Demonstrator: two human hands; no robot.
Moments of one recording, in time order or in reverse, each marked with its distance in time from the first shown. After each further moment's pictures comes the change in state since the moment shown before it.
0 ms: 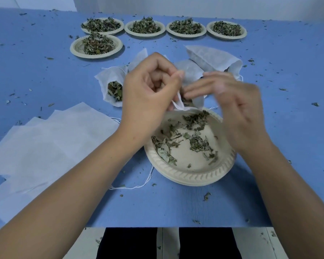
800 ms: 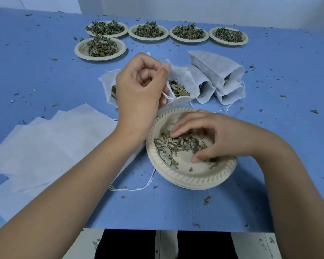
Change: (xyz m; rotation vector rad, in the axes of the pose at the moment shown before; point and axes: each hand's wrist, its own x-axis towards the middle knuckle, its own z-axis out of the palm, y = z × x) left_hand 0.008 -0.002 -0.007 -0.087 0.167 -0.094; right_hand 0.003 0.005 -0.014 0.021 -0.914 0.421
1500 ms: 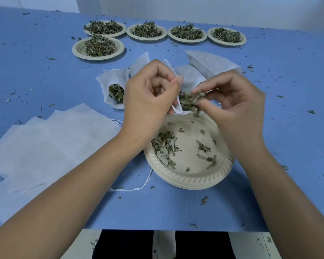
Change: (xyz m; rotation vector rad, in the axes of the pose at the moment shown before) left_hand -0.009 -0.001 0.007 0.081 -0.126 0.038; right_hand 0.010 -0.011 0.015 0.339 0.977 -0.363
